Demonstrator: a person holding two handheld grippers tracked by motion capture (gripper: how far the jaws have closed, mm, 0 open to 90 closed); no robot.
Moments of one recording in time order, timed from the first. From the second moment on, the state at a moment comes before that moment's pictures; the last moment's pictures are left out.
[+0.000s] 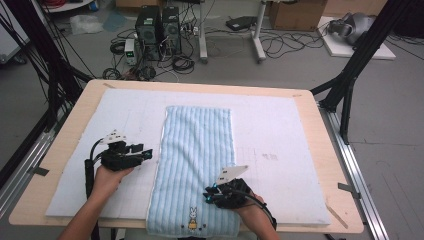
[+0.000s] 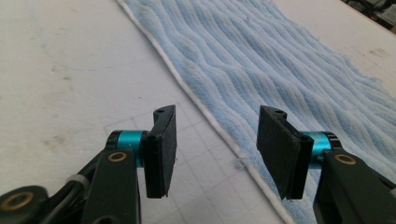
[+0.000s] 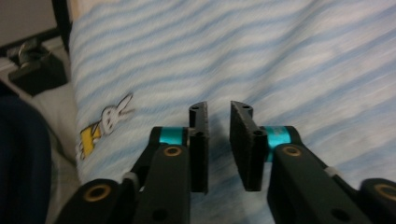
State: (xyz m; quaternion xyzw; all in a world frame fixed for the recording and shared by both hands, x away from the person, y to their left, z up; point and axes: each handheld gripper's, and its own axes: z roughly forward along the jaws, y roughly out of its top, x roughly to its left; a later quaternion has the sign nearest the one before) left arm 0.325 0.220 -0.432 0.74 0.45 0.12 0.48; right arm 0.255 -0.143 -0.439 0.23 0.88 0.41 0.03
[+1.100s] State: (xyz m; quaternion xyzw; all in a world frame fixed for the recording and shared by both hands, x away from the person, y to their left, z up) left arm 0.289 0.184 -0.446 0.84 0.33 0.10 0.42; right arm 0.282 -0.190 -0.440 0.39 0.84 0.34 0.15
